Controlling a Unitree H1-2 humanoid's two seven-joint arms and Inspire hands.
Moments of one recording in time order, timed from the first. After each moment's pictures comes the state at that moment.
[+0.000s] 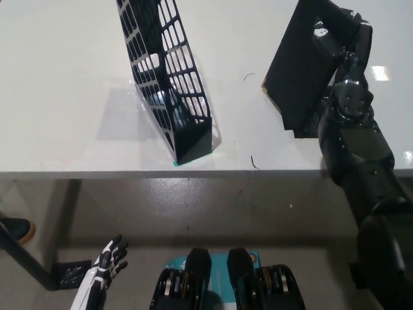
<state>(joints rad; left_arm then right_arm) 0.11 0.13 0.00 0.07 -0.03 -0.15 -0.09 -1.10 -0.06 -0.25 1.14 0.00 -0.26 -0.43</state>
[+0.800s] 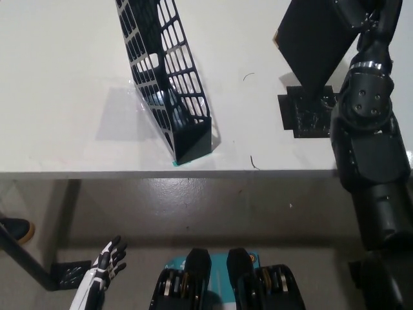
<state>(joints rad) 0.11 0.13 0.00 0.08 -0.03 -0.14 -0.09 -0.94 -0.05 -0.10 0.52 -0.12 -0.13 -0.47</state>
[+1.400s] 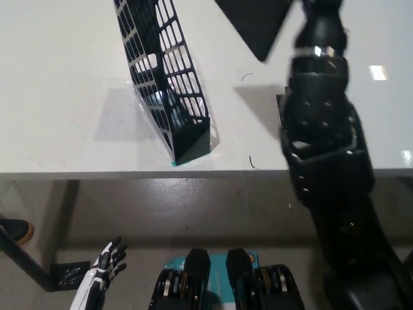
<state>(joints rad) 0.11 0.14 0.00 0.08 -0.03 -0.15 -0.09 -1.00 0.09 0.13 0.07 -0.32 0.03 -0.43</state>
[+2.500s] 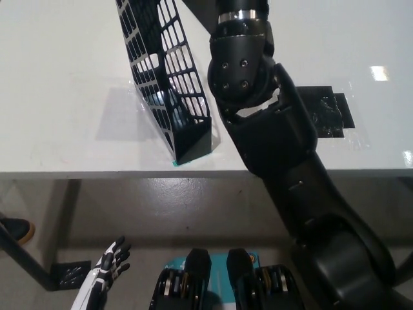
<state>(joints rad) 0.11 0.15 -0.01 0.07 -0.05 -0.15 -0.13 -1.16 0.18 0.11 0.50 -0.46 0.02 -0.52</state>
